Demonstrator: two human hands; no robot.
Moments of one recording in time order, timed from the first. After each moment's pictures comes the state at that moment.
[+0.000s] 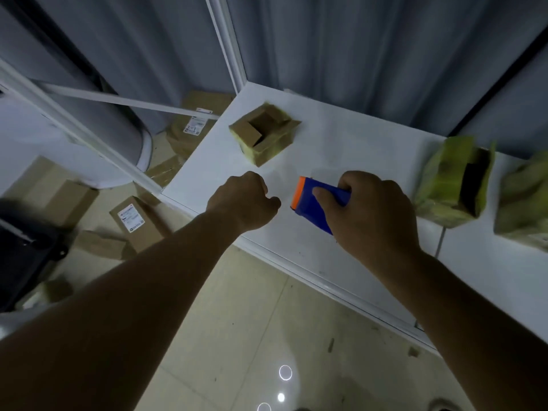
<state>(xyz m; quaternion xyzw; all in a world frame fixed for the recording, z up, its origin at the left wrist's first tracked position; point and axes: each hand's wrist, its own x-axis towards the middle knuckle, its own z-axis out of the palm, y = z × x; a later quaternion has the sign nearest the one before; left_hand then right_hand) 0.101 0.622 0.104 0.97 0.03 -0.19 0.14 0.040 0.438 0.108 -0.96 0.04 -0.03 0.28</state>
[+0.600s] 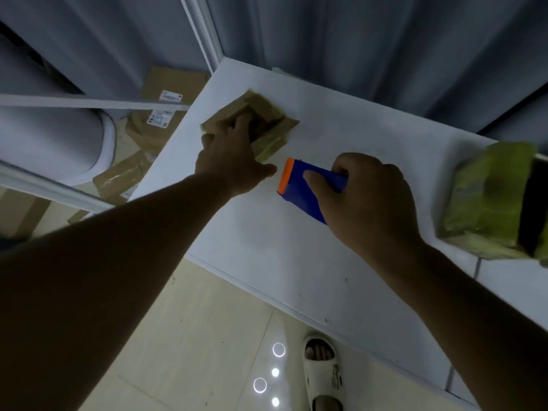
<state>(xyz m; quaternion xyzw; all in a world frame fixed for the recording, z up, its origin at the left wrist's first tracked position) 0.261 0.625 0.030 0.98 -0.02 -0.14 0.17 0.164 0.448 0.047 -0.95 0.07 -0.02 0.30</state>
